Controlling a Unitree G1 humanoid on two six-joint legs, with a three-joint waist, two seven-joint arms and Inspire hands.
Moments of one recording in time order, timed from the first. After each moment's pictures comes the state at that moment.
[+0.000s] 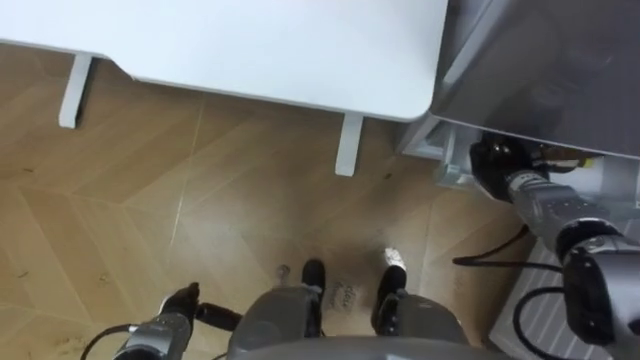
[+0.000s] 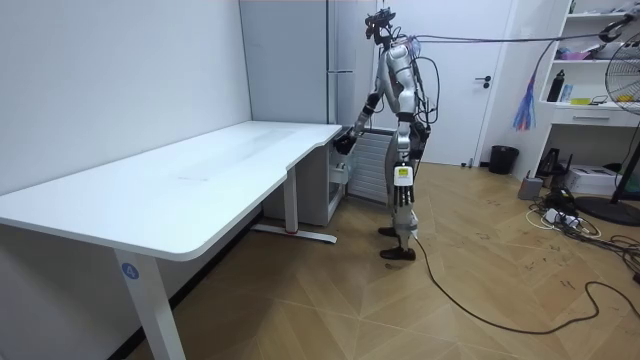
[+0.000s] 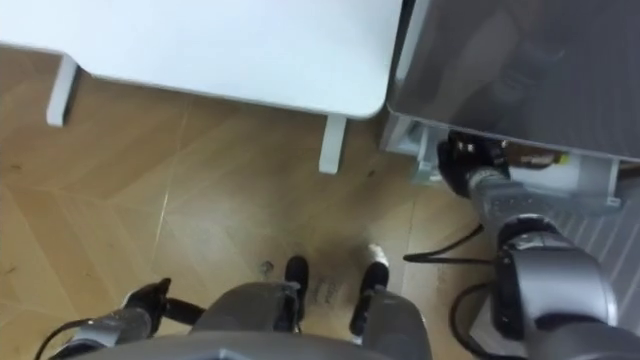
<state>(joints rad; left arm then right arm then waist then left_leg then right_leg) -0.02 0.24 -0.18 1.12 -0.07 0.17 0.03 -0.54 -0.39 -0.09 1.33 1.57 0.16 0.01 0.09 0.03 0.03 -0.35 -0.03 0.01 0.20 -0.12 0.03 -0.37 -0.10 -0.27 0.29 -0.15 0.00</state>
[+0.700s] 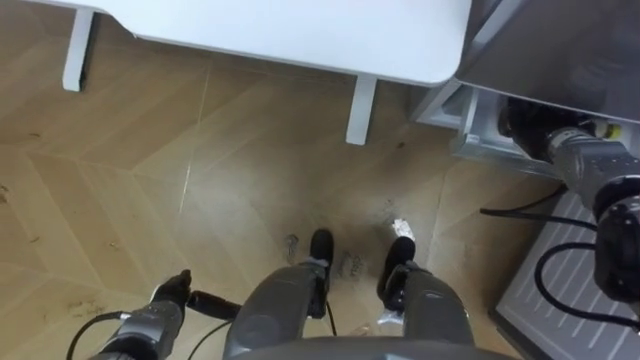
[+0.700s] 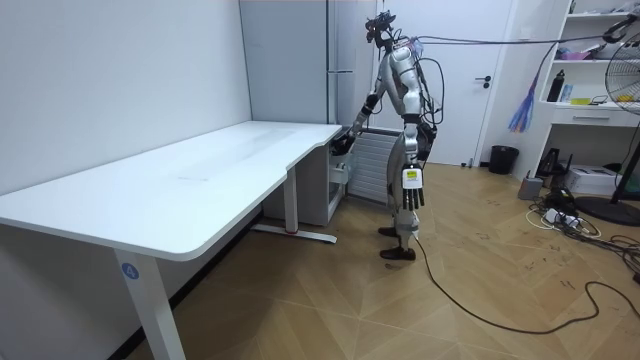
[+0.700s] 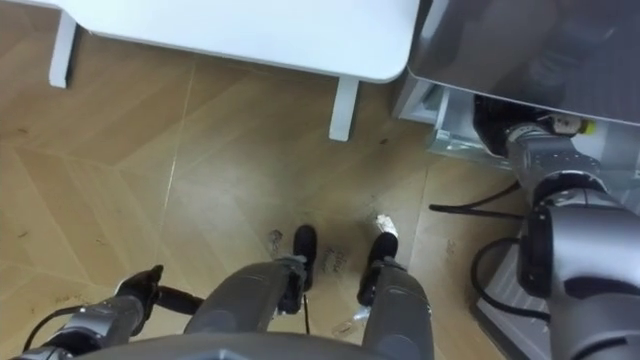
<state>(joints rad) -0.03 0.27 -0.19 1.14 -0.09 0.14 0.04 -0.65 -0.47 -0.14 1.37 1.57 0.17 -0.06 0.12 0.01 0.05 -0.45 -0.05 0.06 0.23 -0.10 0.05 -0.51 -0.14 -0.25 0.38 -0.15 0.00</state>
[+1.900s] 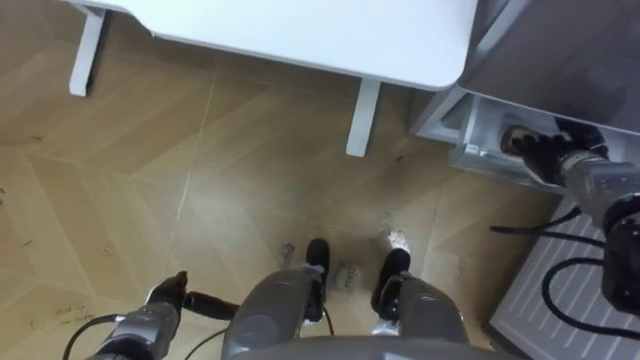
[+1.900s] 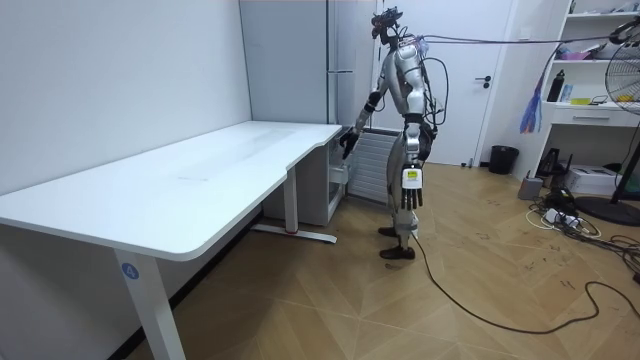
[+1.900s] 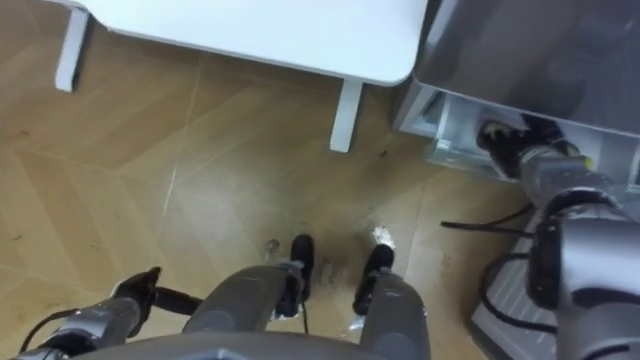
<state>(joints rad) -0.03 0.28 -0.15 1.13 -0.11 0.13 0.03 -0.58 -0.50 -0.14 1.41 1.48 0.18 -0.05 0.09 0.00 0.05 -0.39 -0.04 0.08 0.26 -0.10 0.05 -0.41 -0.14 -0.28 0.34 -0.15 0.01</state>
